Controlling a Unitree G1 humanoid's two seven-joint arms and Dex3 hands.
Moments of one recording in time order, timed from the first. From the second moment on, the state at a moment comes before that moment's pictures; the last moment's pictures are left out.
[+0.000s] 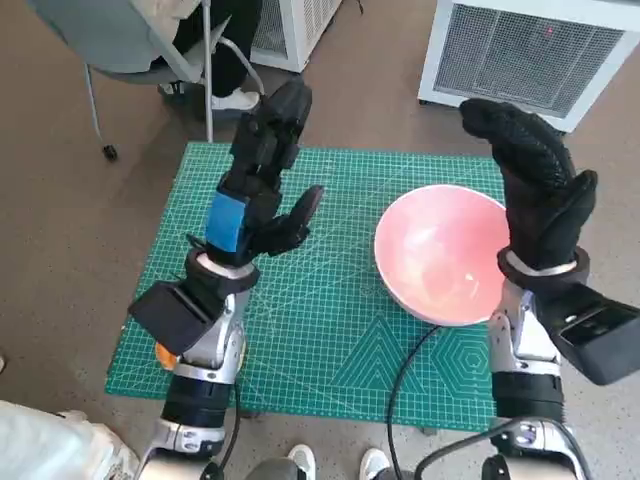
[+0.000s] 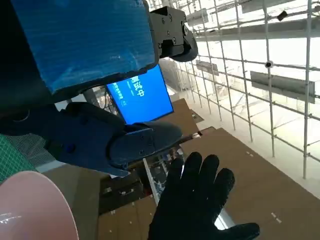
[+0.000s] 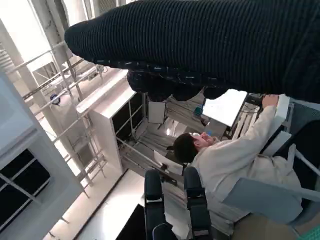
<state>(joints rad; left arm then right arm) -0.54 0.04 0.02 0.28 -0.14 -0.50 -0.28 -0.65 -0.16 -0.16 0.50 0.31 -0.81 0.44</state>
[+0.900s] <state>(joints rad) -0.52 0.03 0.03 0.27 -0.19 -0.50 -0.28 -0.69 -0.36 -0.34 1.05 0.11 -0.96 0.08</state>
